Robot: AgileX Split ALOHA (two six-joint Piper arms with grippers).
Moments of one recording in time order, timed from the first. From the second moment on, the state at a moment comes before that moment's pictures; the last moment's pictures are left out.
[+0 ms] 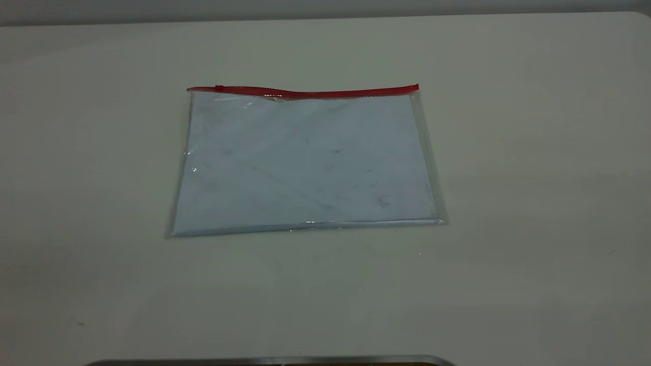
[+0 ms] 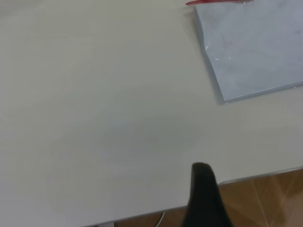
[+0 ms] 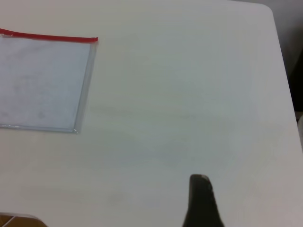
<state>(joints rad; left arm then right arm) -0.02 -0.02 -0.49 -0.11 1.14 0.15 0.01 -0.02 -0.48 0.05 1.13 -0.10</state>
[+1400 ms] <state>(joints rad) -0.02 0.59 -0.76 -0.21 0.97 0.00 0.01 0.25 -0.70 0.11 1.12 -0.09</state>
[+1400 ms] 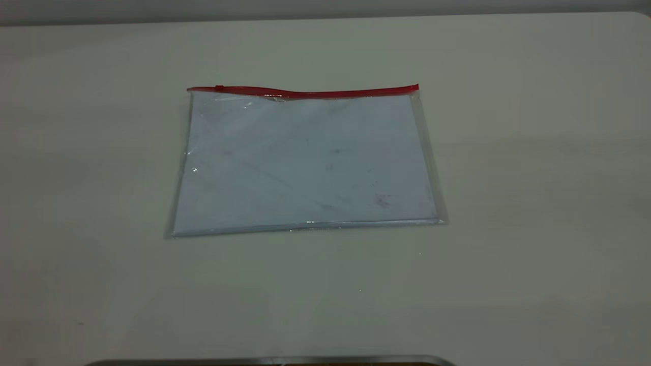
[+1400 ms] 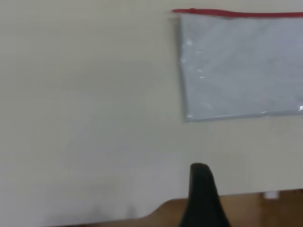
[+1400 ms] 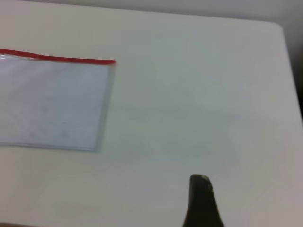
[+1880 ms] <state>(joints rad) -0.02 1.26 -0.91 -0.37 0.66 0.14 0.01 0.70 -0.81 0.18 0.96 -0.08</state>
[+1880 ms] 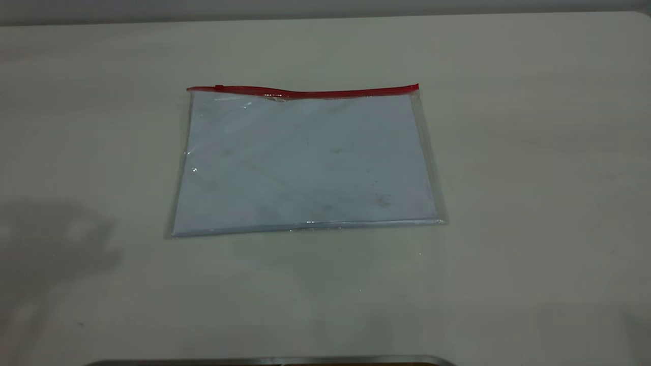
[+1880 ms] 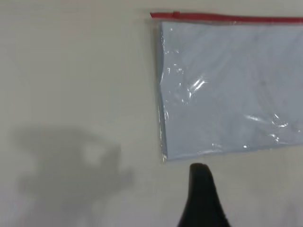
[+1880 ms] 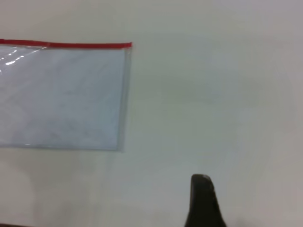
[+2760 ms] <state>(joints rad) 0.12 2.07 -1.40 -0.74 0.78 0.72 0.01 1.37 -0.83 0.21 0.51 -0.21</state>
